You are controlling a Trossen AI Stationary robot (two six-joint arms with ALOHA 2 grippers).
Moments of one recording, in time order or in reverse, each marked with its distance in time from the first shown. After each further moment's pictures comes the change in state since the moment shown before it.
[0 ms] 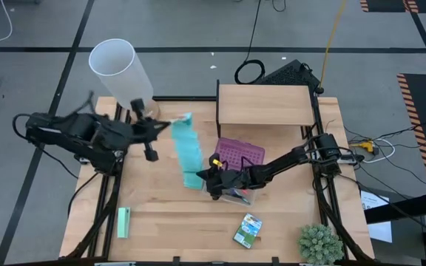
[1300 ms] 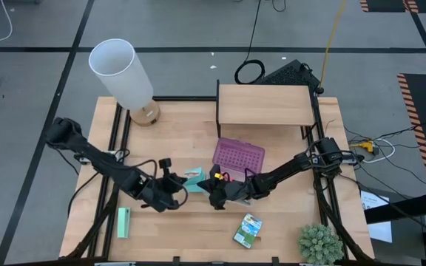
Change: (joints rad) left arm -0.291 0.296 -0.581 0.457 0.014 -0.618; right arm 0.096 -0.001 0.000 0.019 0.055 -0.125
